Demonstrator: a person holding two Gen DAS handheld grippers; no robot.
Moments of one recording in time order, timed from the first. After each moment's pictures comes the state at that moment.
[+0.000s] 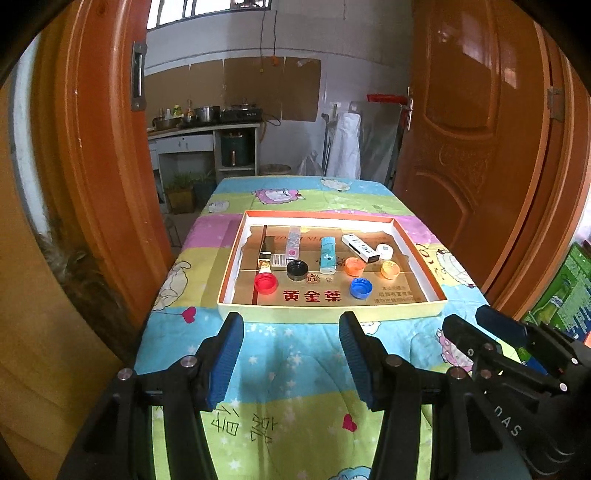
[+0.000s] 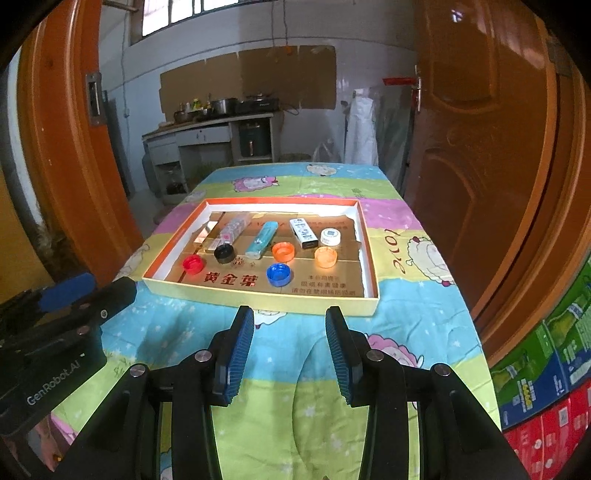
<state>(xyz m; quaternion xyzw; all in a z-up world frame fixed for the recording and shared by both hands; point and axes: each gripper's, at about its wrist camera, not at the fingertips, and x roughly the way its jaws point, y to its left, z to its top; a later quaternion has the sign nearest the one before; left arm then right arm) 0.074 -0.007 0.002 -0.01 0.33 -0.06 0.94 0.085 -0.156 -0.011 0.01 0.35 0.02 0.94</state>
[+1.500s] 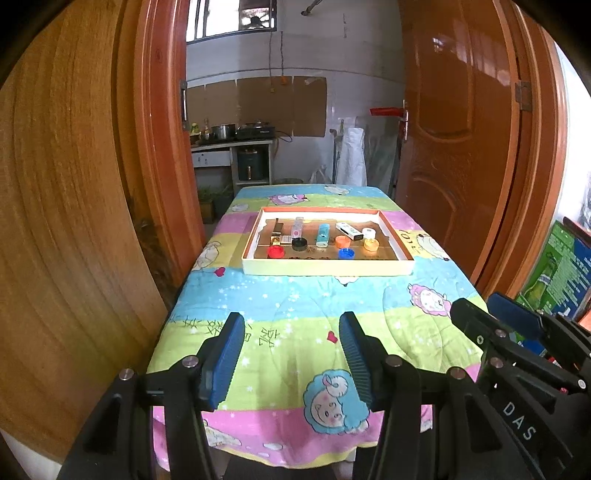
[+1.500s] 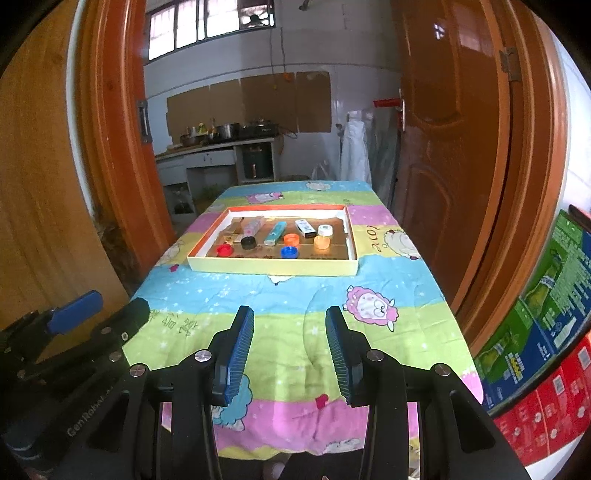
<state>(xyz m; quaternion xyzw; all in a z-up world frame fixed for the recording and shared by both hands) -0.065 -0.015 0.018 0.01 0.30 -0.03 0.95 -0.063 -0.147 0.018 0.02 0.30 0.02 0.95</state>
